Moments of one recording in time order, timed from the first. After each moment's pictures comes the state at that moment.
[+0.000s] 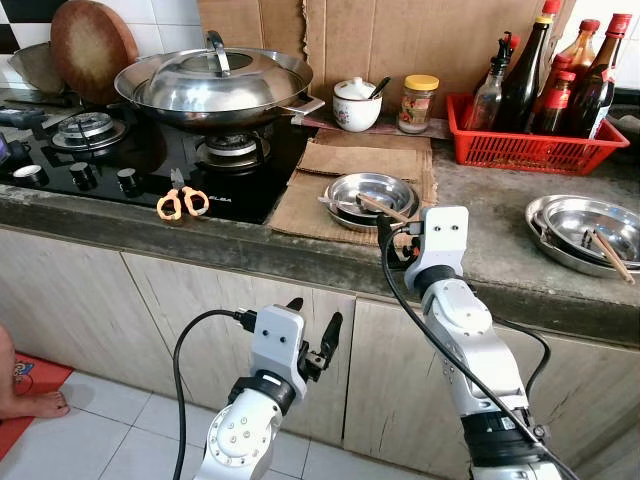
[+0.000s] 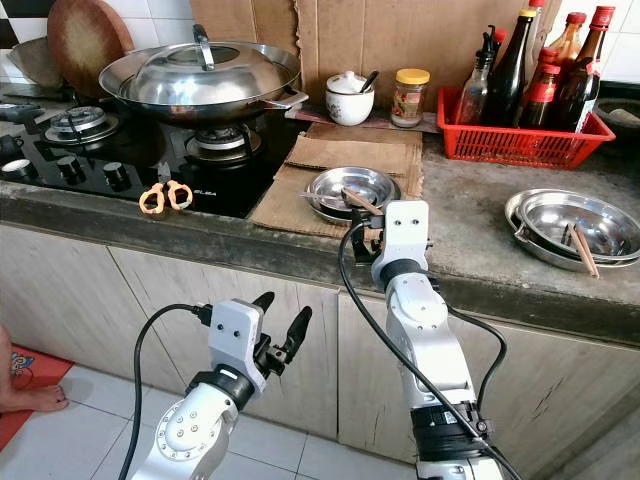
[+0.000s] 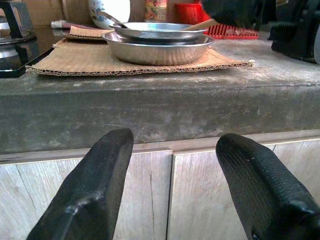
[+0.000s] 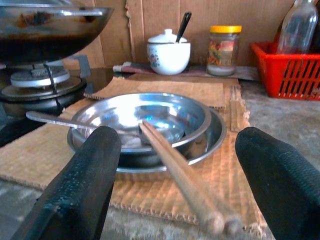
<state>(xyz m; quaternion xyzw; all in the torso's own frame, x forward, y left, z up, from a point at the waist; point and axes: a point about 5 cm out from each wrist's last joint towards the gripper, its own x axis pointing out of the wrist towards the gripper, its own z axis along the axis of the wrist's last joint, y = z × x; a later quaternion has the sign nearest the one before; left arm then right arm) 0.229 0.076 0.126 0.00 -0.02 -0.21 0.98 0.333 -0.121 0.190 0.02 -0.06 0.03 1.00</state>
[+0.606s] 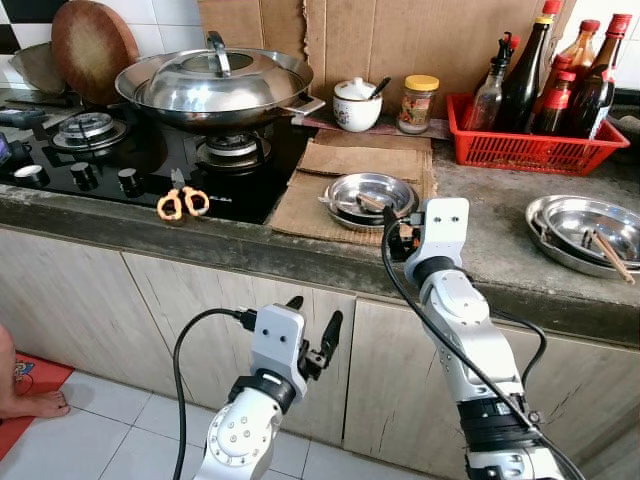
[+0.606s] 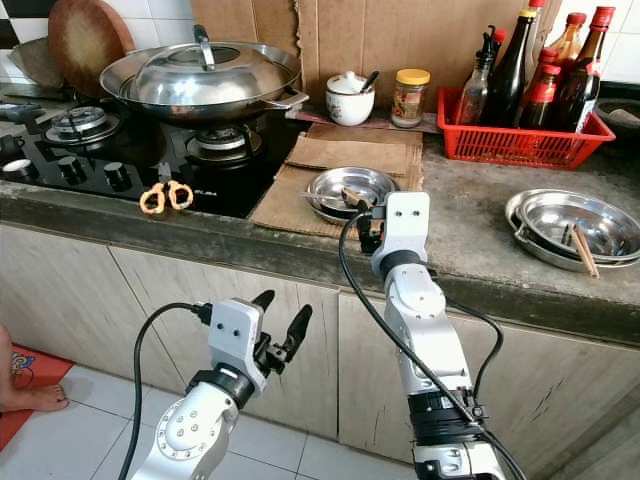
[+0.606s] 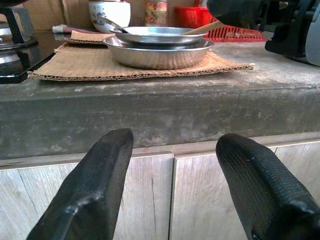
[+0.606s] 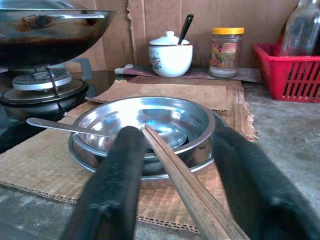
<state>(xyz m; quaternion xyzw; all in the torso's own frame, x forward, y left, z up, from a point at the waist) 0.230 0.076 0.128 0.01 -0.02 -0.21 0.98 0.339 -0.120 0.191 0.02 -0.06 0.04 1.00</state>
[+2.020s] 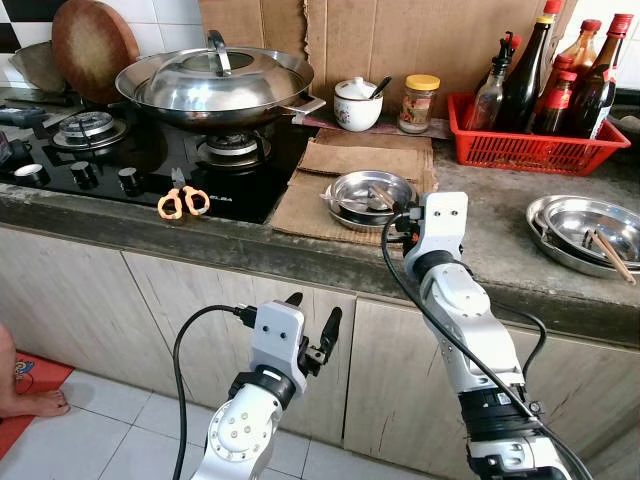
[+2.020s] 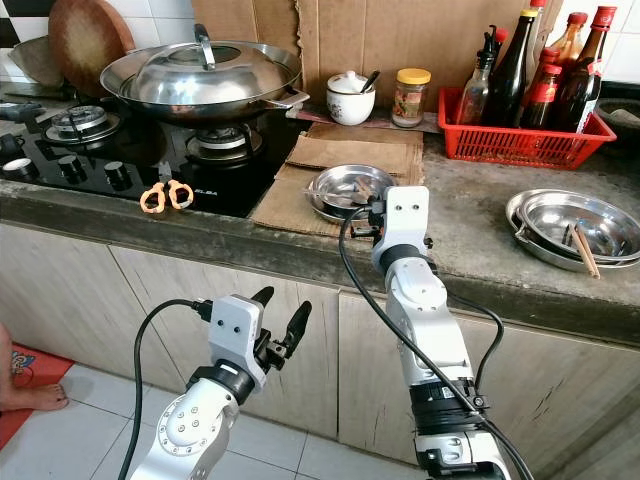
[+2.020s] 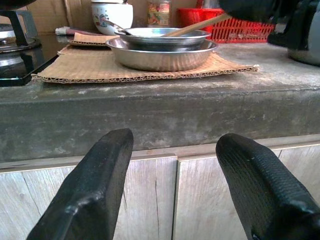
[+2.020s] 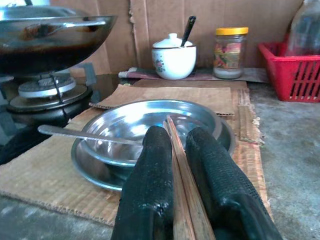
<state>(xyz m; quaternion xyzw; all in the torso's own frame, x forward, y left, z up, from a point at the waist) 0.233 0.077 0.129 0.01 -0.03 -0.21 0.98 0.344 -0.123 0.199 0.06 -0.06 0.04 1.00</state>
